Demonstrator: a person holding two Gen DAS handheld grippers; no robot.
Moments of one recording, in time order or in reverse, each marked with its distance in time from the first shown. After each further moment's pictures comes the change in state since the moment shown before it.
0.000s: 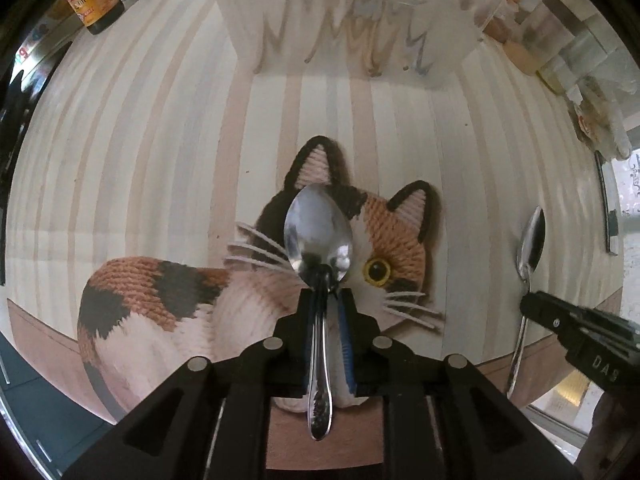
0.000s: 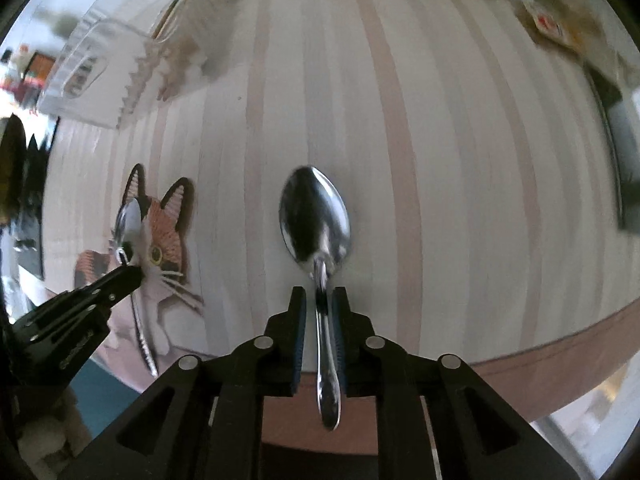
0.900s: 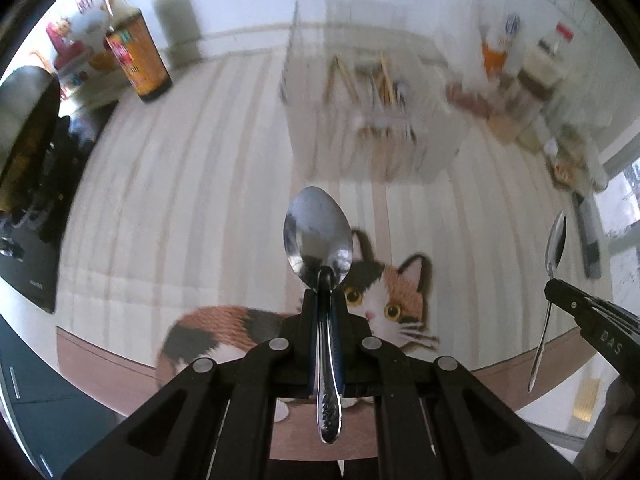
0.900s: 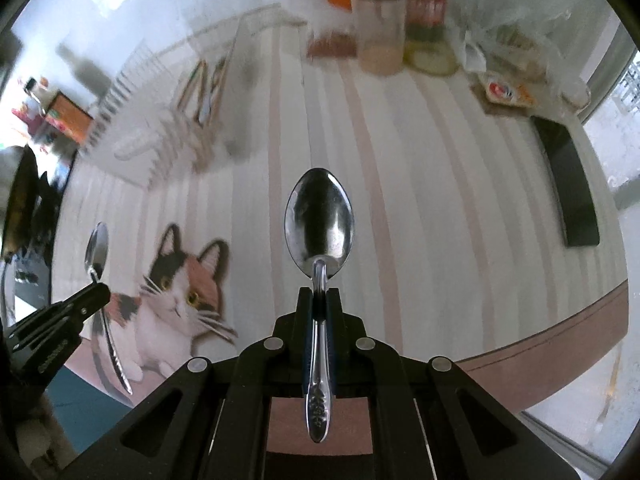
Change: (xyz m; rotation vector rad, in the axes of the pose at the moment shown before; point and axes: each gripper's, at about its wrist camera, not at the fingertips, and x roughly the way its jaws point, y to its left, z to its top) left arm -0.102 -0.015 0.012 0.020 -0.239 0.042; right arm -0.092 0.018 -0.024 0.009 -0.276 -0.054
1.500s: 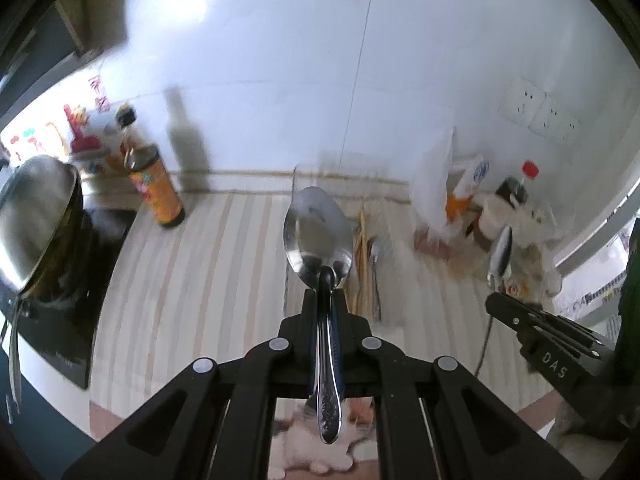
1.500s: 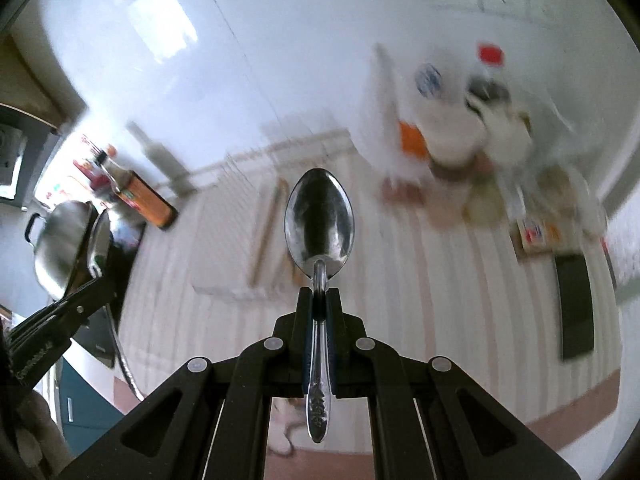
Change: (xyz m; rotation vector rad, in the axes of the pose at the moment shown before) left arm -0.099 0.006 0.111 -0.022 -0.265 -0.056; right arm -0.071 0.078 0.114 -0.081 -0.246 0.153
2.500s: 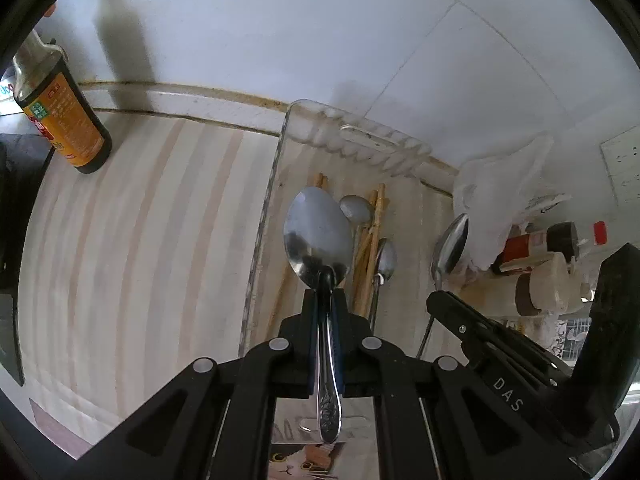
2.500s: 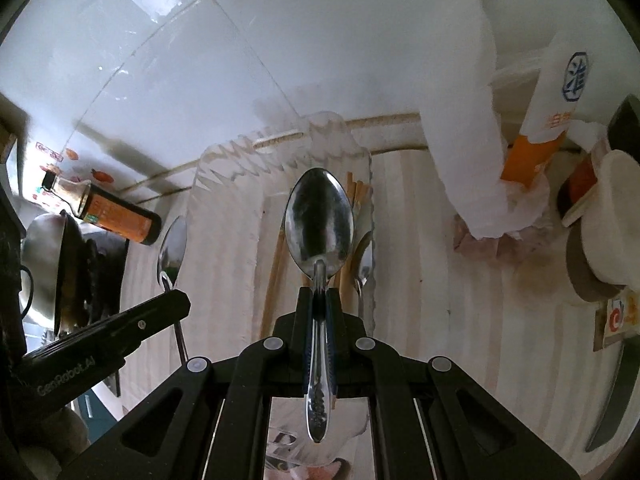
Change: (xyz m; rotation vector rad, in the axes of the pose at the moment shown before) left arm 0.175 0.020 0.060 -0.232 0.347 -0.113; right arm 0.168 0.011 0.094 0.009 0.255 0.058
